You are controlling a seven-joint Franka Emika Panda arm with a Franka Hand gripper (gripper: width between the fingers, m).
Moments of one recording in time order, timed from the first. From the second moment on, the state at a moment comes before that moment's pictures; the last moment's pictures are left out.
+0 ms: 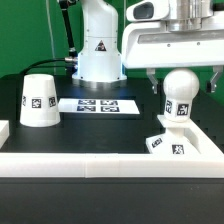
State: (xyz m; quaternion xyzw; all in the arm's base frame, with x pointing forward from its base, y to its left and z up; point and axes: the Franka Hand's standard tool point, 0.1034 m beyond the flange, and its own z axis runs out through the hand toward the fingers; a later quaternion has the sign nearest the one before) arm 0.583 0.109 0.113 -1.00 0.08 0.00 0.05
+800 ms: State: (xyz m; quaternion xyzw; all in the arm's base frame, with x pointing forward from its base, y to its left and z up) arm 0.587 0.110 0.115 -0.96 -0.26 -0.02 0.04
